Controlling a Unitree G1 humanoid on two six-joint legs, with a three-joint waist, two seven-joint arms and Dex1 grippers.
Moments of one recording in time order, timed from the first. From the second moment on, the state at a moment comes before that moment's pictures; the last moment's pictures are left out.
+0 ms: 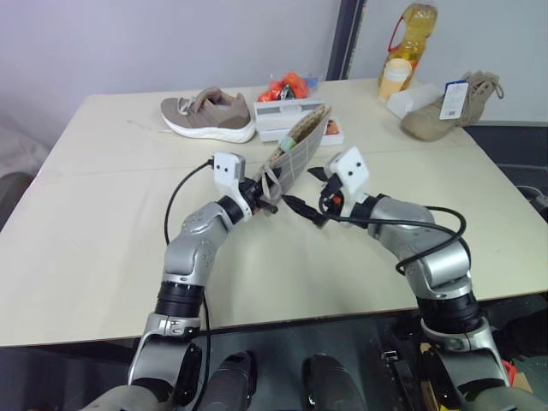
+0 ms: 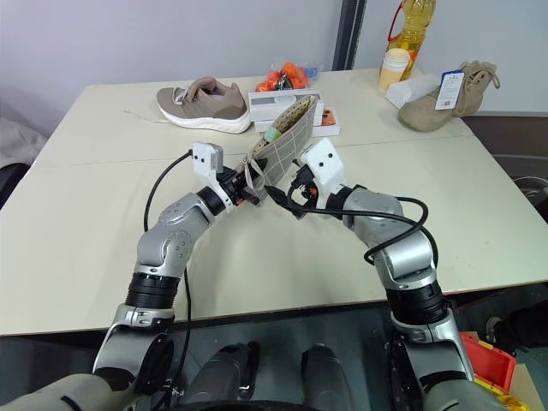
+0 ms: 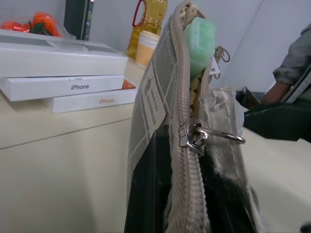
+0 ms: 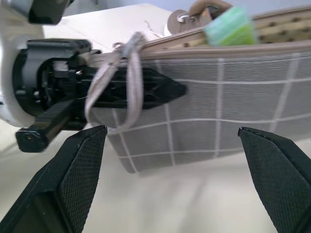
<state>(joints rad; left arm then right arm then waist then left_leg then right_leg) -0.58 0.08 0.03 0.11 -0.41 0.41 -0.50 -0.54 -0.39 0.11 -0.29 0.27 0.73 0.56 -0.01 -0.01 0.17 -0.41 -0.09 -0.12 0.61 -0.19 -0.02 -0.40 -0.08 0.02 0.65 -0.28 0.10</state>
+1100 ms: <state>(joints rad) -0.54 0.18 -0.10 0.15 -0.21 0.17 -0.58 -0.65 -0.37 0.15 -0.21 0.20 0.63 0.55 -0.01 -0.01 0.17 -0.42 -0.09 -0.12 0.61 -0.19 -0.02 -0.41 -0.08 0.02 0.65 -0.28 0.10</state>
